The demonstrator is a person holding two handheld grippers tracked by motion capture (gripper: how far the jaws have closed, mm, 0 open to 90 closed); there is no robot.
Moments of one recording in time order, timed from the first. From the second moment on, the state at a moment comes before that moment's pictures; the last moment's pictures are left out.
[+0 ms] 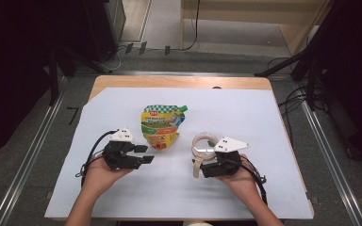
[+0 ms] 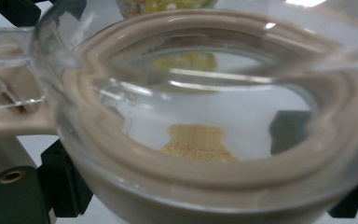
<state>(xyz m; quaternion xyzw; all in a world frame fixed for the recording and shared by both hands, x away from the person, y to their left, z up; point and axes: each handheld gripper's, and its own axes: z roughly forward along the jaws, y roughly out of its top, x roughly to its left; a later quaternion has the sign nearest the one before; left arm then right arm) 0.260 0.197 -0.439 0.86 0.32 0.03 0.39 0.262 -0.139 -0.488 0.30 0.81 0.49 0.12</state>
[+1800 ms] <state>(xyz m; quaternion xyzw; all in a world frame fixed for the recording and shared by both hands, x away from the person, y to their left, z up) 0.252 0.128 -0.443 0.88 0.26 -0.02 0.40 0.248 -0.199 -0.466 0.31 0.80 0.51 0.06</state>
